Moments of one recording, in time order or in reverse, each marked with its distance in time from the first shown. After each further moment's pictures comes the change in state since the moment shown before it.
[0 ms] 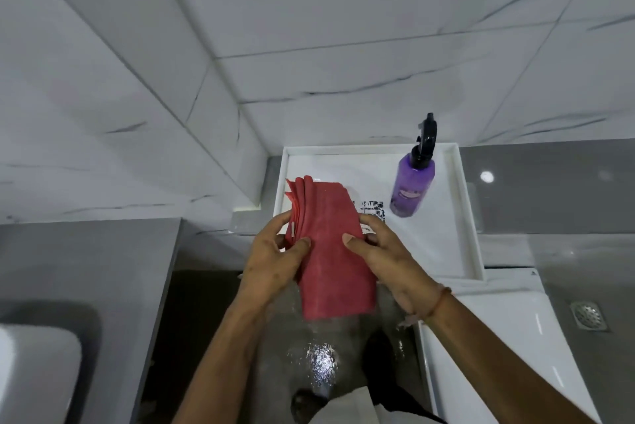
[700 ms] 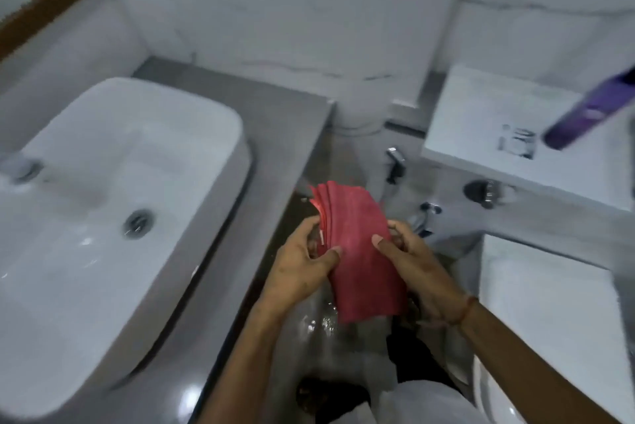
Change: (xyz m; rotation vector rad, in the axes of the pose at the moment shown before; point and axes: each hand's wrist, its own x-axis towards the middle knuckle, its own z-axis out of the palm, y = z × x) left_hand -0.217 -0.198 -0.180 -0.043 0.145 0.022; right_hand -0.169 0.147 0.201 -0.351 -0.162 -0.027
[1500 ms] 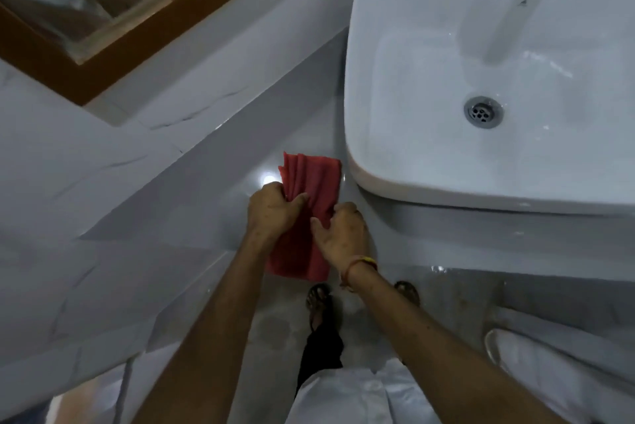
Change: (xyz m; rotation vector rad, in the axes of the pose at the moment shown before) left_hand -0.194 -0.248 -0.153 -0.136 1.138 -0.871; right_hand -0.076 0.121 0.345 -1.164 -0.889 -0.433
